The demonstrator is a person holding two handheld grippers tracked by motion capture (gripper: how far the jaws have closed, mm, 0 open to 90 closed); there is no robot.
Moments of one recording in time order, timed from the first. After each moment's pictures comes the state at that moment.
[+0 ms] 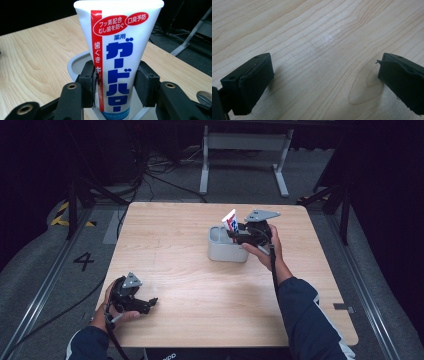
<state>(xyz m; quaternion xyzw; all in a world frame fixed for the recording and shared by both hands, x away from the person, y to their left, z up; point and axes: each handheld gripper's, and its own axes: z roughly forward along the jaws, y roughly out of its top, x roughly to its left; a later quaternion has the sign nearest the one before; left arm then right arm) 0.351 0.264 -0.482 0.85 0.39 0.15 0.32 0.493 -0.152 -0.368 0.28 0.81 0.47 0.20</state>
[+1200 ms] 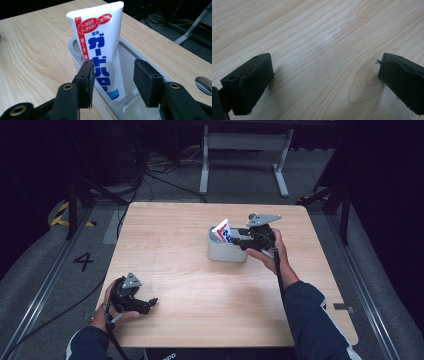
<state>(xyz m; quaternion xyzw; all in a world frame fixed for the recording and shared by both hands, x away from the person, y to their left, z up) 0.350 0.264 -0.483 0.85 0.39 0.15 0.32 0.484 -0.162 -0.372 0.29 0.83 0.44 0.19</state>
